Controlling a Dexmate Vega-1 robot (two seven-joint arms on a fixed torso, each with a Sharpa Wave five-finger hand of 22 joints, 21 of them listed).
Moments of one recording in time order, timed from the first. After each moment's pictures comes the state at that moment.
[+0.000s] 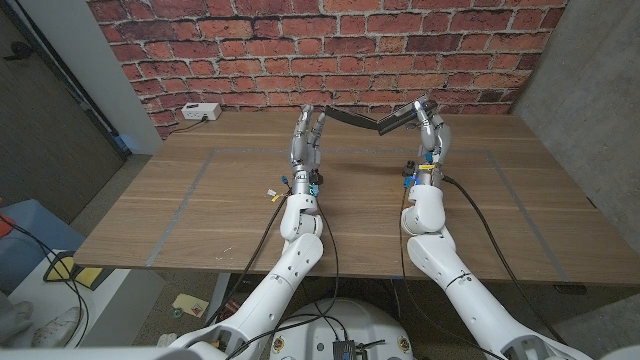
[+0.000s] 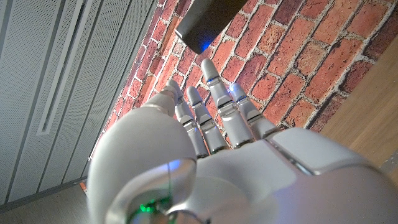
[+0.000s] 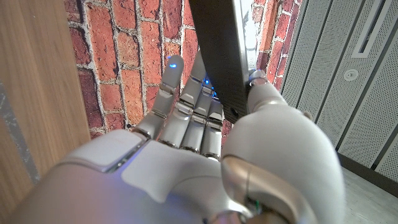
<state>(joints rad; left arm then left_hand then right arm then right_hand) 0.92 -0.04 0.41 -1.30 -0.97 -0.66 -0.18 0.92 0.17 0.45 -0.04 0.23 0.83 -0.16 0.35 0.42 0.62 -0.21 0.28 0.59 0.89 -0.12 0.28 0.30 0.23 -0.04 0.58 0.37 -0.98 -0.17 -0.33 -1.48 0.31 0.66 -0.48 0.91 0.15 0.35 -0.17 0.20 0.77 -0.02 0.20 0.51 0.83 -0.07 0.63 0.56 1.01 -0.16 0.36 1.12 0.48 -0.05 1.42 0.19</state>
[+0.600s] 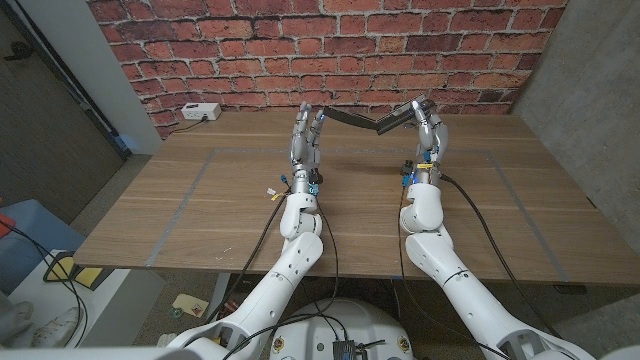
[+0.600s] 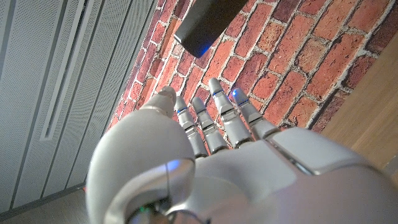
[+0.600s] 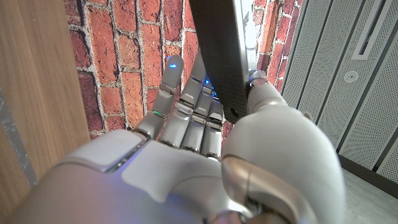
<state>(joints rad) 0.91 -0.04 0.40 -1.27 -0.94 -0.68 -0.18 0.84 0.11 0.39 -0.08 0.19 0.58 -0.22 0.19 0.30 0.45 -0.21 0.20 0.54 0.52 -0.06 0.18 0.28 0.14 0.03 0.57 0.30 -0.96 -0.16 -0.34 -1.45 0.32 0.67 -0.46 0.90 0.15 0.35 -0.17 0.19 0.77 -0.02 0.20 0.50 0.83 -0.07 0.63 0.57 1.01 -0.16 0.36 1.12 0.48 -0.05 1.43 0.19</state>
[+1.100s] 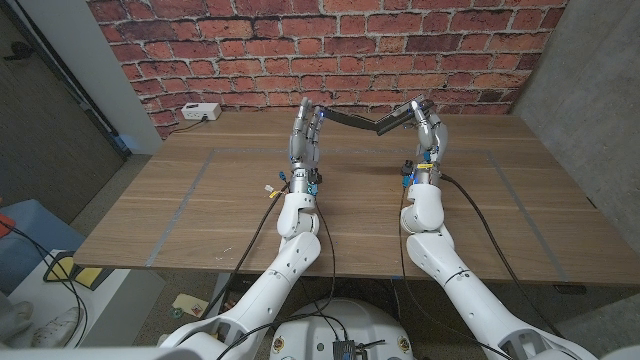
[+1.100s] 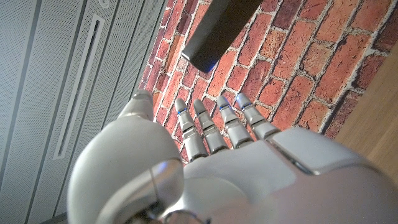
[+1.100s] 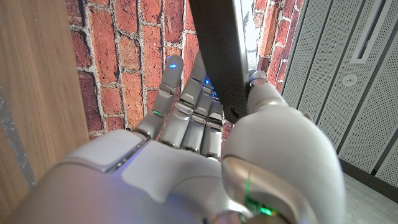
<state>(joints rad) 0.89 -0.02 0.41 -1.24 -0.90 -0.72 -0.22 0.72 0.00 0.30 -0.06 0.19 0.58 -0.22 0.19 0.23 0.43 -0.21 0.20 0.48 0.35 -0.04 0.19 0.23 0.10 0.04 0.54 0.24 -0.96 -0.17 -0.34 -1.45 0.31 0.67 -0.46 0.90 0.15 0.35 -0.17 0.19 0.77 -0.02 0.20 0.50 0.83 -0.07 0.63 0.57 1.01 -0.15 0.36 1.13 0.48 -0.05 1.44 0.19</state>
